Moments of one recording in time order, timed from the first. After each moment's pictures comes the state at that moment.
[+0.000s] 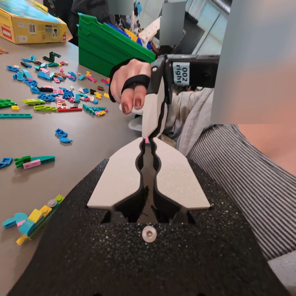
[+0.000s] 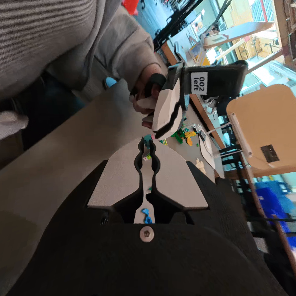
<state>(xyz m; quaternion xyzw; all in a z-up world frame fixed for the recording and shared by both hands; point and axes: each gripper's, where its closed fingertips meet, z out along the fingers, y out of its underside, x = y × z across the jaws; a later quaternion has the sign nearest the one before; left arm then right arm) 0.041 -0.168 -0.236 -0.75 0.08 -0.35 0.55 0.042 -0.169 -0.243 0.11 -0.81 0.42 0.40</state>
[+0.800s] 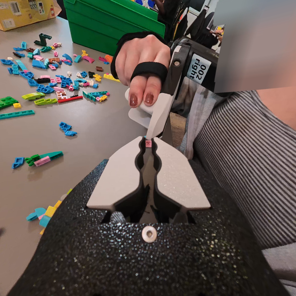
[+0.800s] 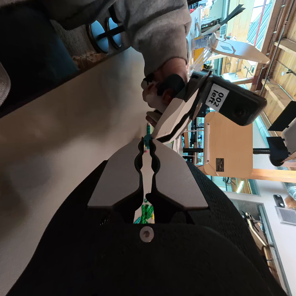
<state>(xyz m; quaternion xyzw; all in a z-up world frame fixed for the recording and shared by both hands) 0.044 -0.171 -0.255 -0.80 0.15 -0.29 0.51 0.039 -0.179 -0.262 0.22 -0.79 0.27 0.51</state>
